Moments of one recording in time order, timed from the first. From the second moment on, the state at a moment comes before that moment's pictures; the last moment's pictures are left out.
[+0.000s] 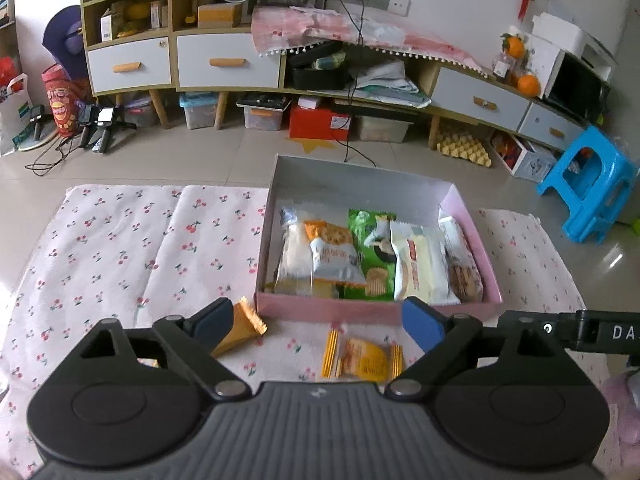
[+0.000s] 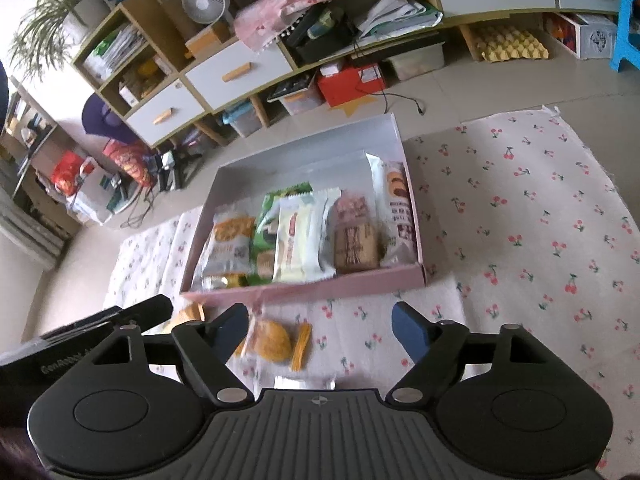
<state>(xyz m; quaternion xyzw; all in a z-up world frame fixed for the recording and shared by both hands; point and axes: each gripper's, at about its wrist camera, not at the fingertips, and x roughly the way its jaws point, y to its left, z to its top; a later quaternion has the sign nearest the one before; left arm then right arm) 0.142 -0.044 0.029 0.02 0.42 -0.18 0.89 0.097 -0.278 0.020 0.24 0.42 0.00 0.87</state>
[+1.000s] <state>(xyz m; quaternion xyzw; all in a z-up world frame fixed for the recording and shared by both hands) 0.116 -0.015 -0.021 0.07 0.44 -0.20 0.87 0.078 -0.252 -0.048 0.15 0.54 0.05 0.82</state>
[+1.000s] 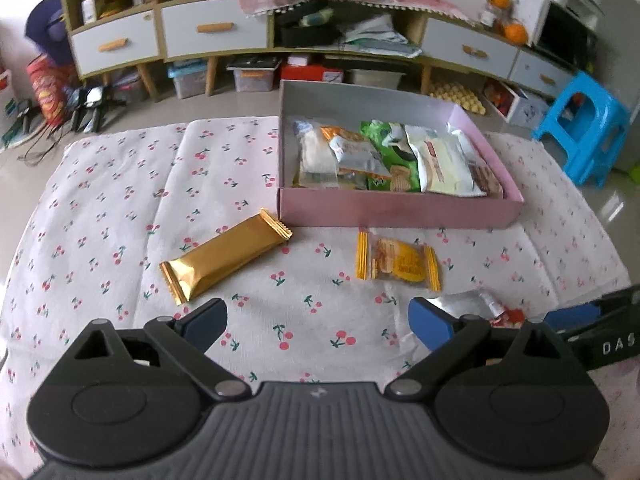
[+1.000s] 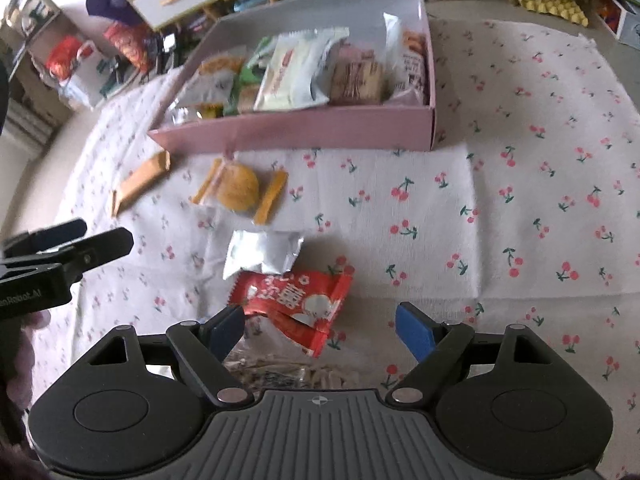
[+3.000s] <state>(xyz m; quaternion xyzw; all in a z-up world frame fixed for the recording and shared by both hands) 0.100 -0.054 -0.044 0.23 0.44 -0.26 0.83 0.098 -0.260 -0.050 0.22 0.51 0.04 0.83</state>
